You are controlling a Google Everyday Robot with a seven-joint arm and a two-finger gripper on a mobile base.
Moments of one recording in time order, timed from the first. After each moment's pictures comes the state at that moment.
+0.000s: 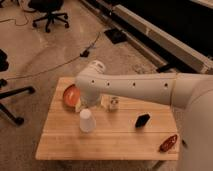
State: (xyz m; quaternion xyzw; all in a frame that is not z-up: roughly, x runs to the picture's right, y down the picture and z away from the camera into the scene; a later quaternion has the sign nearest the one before) arm -0.078 0.095 0.727 -0.15 -0.25 -0.70 0.66
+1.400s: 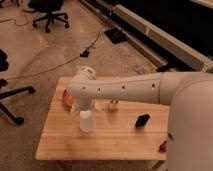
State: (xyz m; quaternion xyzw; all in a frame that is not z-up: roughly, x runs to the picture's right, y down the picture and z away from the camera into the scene) arm -0.109 0.117 0.739 -0.15 -0.24 -0.72 0.63
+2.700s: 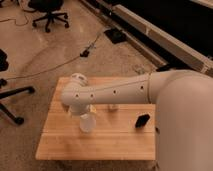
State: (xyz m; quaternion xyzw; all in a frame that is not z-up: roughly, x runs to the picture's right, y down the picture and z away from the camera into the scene) arm -0.130 0.135 0.757 -0.15 -0.23 -0.74 0.61
